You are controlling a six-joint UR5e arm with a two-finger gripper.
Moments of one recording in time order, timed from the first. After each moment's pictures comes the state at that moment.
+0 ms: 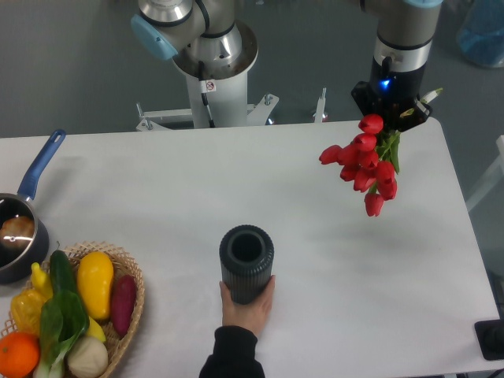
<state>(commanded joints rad) 2.83 -1.68 -1.61 -1.28 1.55 1.43</state>
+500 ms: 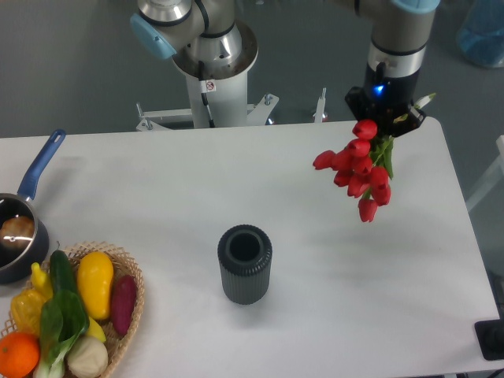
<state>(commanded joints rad) 2.76 -1.71 -1.61 -1.27 1.55 1.22</state>
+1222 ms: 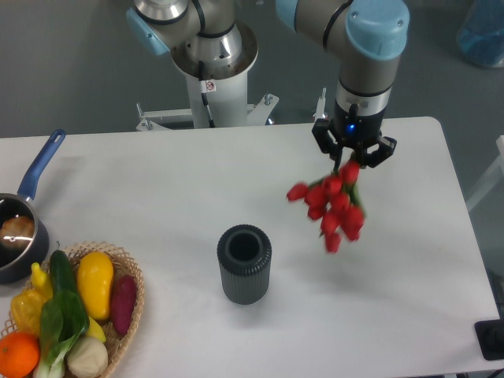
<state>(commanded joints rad) 2.70 -1.73 -1.66 -1.17 1.55 1.11</state>
